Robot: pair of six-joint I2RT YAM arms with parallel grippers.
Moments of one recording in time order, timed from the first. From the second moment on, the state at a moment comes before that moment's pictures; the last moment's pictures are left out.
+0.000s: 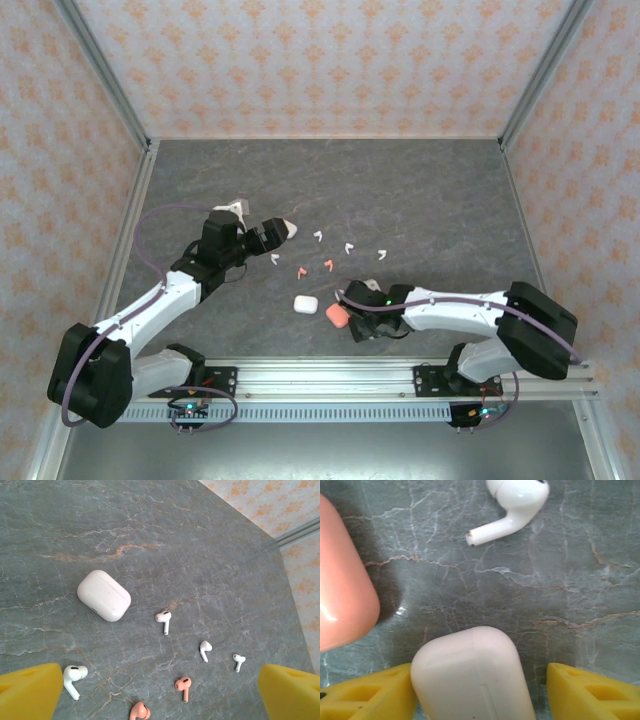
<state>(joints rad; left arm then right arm) -0.34 1.15 0.62 -0.03 0.13 -0.73 1.08 1.38 0.65 -0.65 0.15 0.72</state>
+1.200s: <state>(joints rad) -0.34 1.17 0.90 -0.25 0.39 -0.54 1.05 1.14 0.81 -0.61 0.26 0.34</state>
